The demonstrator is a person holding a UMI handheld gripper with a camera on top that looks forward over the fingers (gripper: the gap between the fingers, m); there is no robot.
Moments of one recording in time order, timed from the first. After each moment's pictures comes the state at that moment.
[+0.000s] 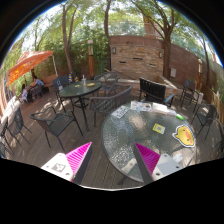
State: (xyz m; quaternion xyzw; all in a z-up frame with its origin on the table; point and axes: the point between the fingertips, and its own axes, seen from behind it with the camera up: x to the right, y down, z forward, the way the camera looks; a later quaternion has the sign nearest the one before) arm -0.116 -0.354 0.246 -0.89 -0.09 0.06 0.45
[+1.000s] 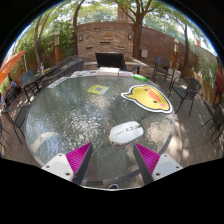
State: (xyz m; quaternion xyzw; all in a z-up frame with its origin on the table) arm 0.211 -0.317 -0.003 -0.92 0.03 -0.03 0.40
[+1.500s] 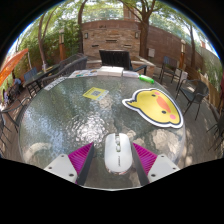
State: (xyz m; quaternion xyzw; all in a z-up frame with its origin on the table) arm 0.233 -0.238 -0.021 -0.92 0.00 -0.01 0.39
